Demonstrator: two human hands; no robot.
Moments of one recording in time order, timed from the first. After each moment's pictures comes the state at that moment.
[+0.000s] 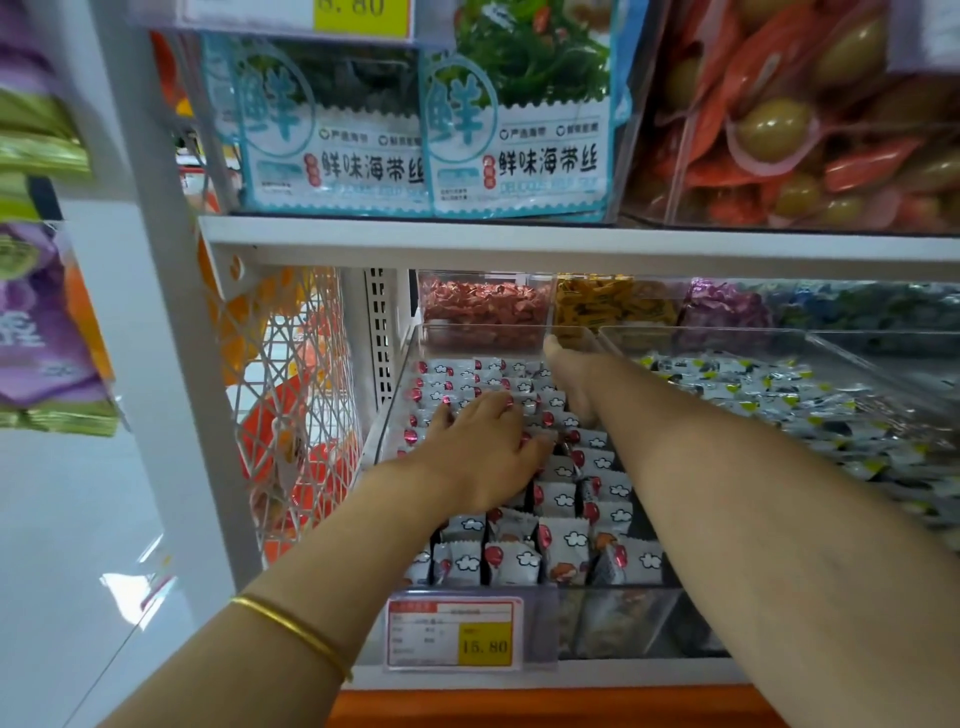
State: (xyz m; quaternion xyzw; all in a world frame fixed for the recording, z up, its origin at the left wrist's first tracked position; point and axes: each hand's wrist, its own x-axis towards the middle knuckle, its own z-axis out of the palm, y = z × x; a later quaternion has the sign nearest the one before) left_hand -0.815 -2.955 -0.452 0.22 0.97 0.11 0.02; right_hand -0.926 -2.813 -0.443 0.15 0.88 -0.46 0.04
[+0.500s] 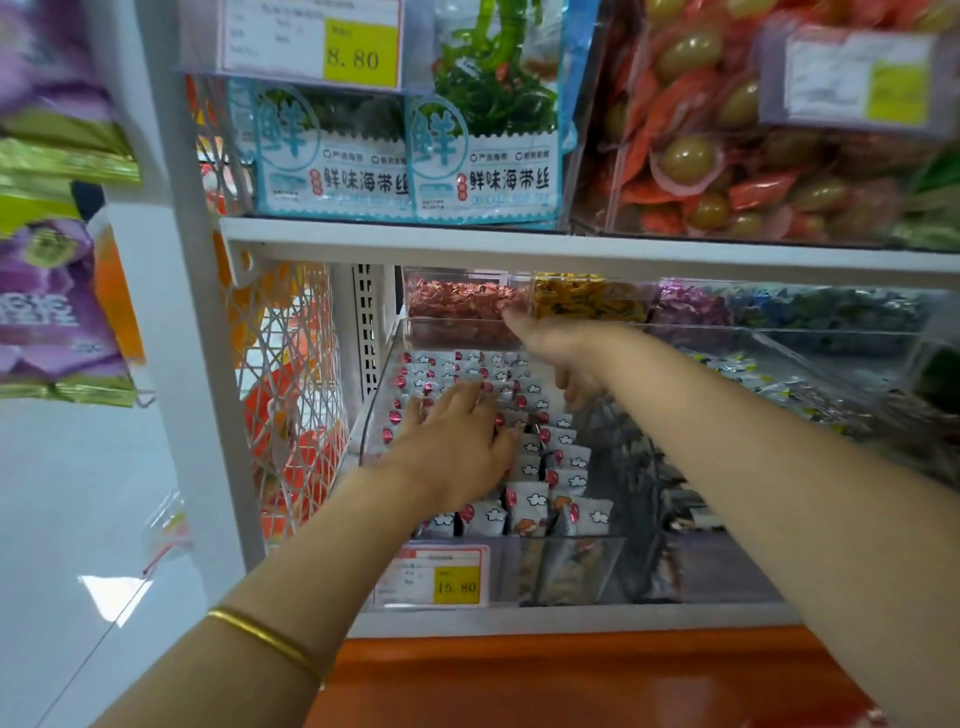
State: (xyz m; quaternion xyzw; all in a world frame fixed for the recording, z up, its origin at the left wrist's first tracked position) left_hand -0.784 -2.958 -0.452 0.19 0.97 0.12 -0.02; right_hand -0.824 -2.833 -0.375 0.05 0.92 -0.37 0.13
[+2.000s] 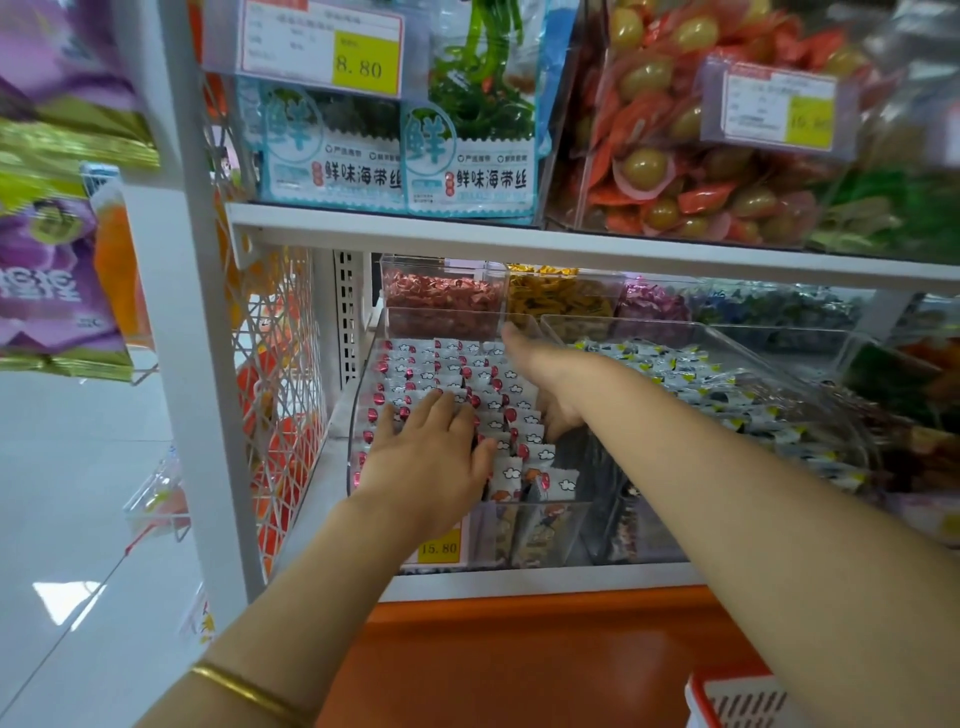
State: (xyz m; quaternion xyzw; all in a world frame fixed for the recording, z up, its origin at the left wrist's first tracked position) left_hand -0.742 -2.962 -0.467 0.18 0.98 0.07 -0.08; right_hand -0.785 -2.838 -0.391 0.16 0.88 -0.44 0.12
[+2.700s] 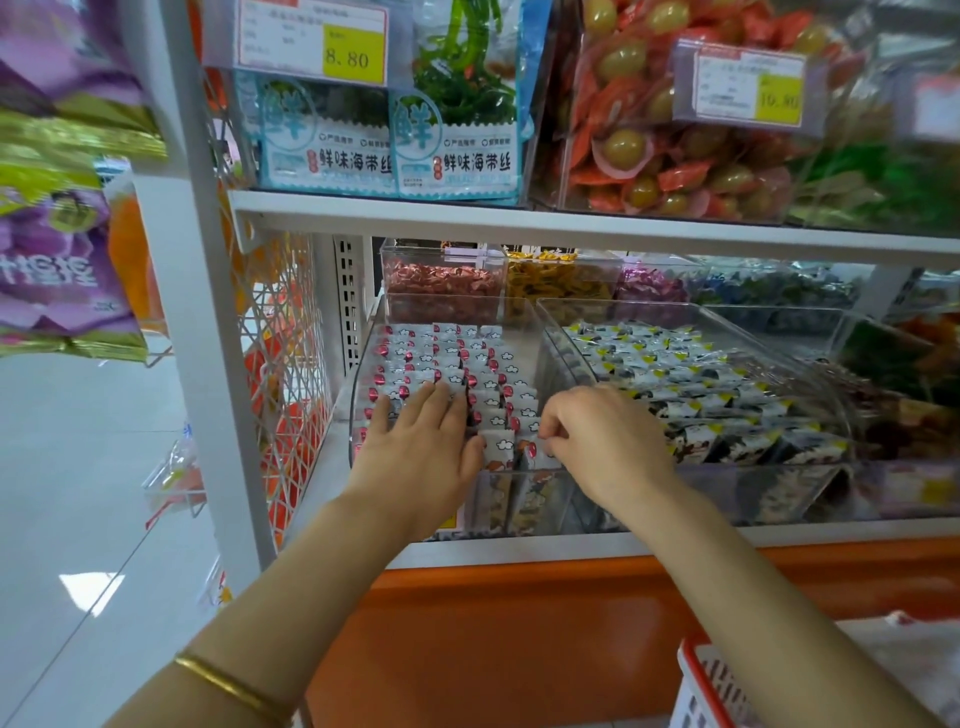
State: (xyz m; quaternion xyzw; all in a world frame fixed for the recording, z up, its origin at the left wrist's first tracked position) left_hand -0.716 -2.968 -0.471 0.19 0.98 0.03 -0.10; right_hand -0.692 -2.798 -0.439 -0.06 0.98 -0.04 -0.18
